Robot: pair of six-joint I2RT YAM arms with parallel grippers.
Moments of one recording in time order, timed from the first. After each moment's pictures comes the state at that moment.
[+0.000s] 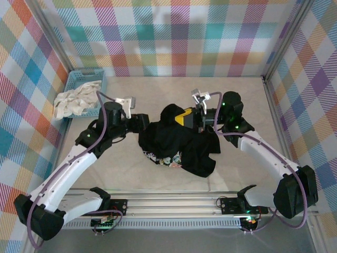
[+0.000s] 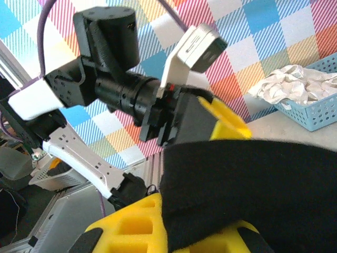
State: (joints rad) left arm -0.51 1.02 1.02 -0.50 0.15 -0.47; right arm 0.47 1.26 0.96 0.28 -1.12 0.43
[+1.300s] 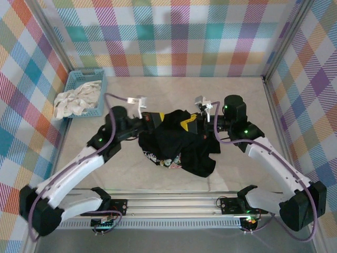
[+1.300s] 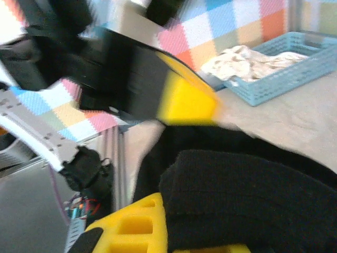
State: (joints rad) left arm -0.61 1.01 0.88 0.01 0.32 -0.60; right arm 0.47 1.12 0.97 -0.15 -0.91 0.06
